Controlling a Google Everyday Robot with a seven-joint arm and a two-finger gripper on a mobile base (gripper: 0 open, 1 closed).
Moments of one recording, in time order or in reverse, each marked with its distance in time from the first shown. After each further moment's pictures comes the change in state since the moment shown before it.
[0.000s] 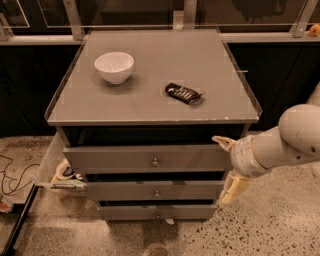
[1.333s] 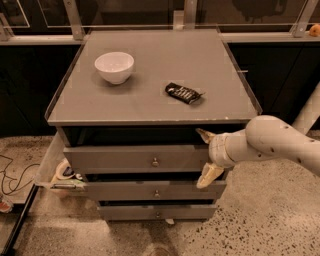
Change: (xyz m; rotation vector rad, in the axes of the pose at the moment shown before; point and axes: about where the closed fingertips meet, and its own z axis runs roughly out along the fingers) arm 0.007 -0.068 0.086 0.140 -0.042 -0.078
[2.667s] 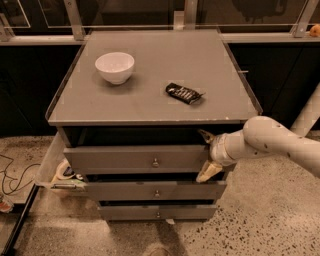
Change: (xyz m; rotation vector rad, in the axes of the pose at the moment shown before) arm 0.039 -0.013 0.035 -0.028 0.002 0.048
